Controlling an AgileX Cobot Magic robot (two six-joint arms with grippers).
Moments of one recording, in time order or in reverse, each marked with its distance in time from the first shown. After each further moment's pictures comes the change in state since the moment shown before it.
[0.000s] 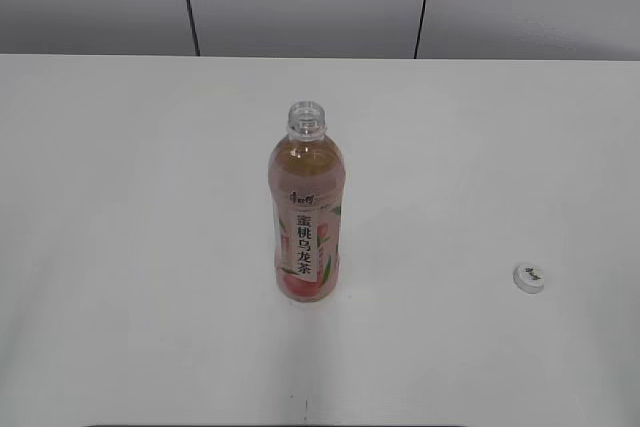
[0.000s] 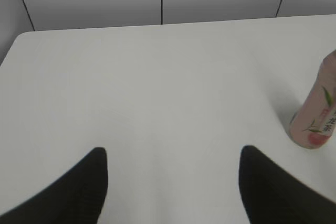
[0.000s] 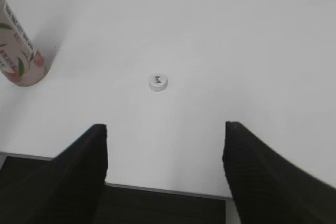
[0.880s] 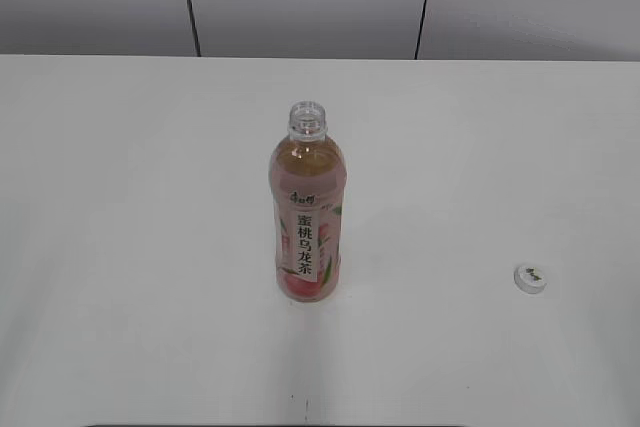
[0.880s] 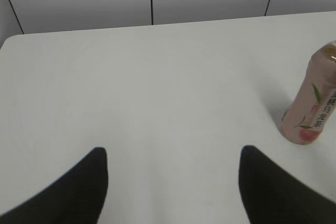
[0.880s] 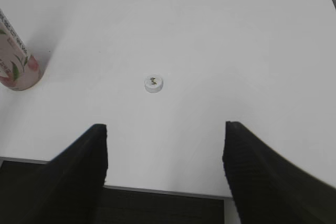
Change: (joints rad) left arm -0.036 0.000 0.000 -0.001 0.000 0.000; right arm -0.025 -0.007 0.000 0.001 0.001 0.000
